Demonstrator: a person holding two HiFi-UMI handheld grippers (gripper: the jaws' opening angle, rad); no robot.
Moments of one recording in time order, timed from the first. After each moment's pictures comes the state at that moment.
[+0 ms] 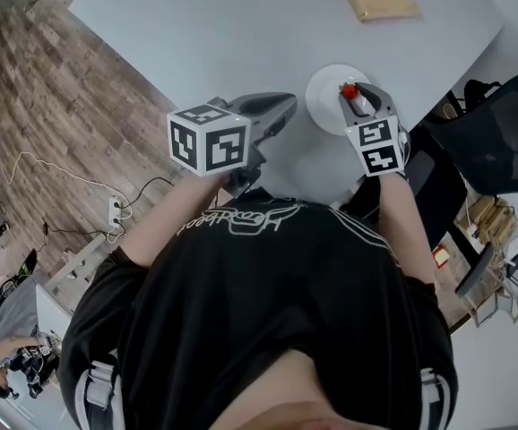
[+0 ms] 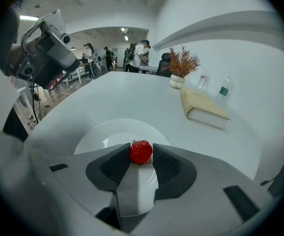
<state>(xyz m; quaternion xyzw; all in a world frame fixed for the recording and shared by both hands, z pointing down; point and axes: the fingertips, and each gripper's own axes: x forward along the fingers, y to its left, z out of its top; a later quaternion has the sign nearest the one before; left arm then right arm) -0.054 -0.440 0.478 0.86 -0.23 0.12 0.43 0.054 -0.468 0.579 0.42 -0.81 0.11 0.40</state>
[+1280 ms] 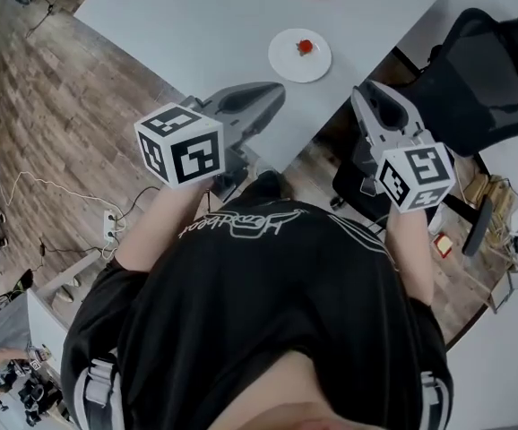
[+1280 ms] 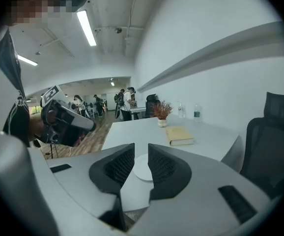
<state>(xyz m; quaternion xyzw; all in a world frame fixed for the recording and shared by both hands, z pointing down) -0.015 -0.294 0.353 0.92 -0.21 0.06 0.32 0.107 -0.294 0.370 0.51 -0.84 0.10 0.14</state>
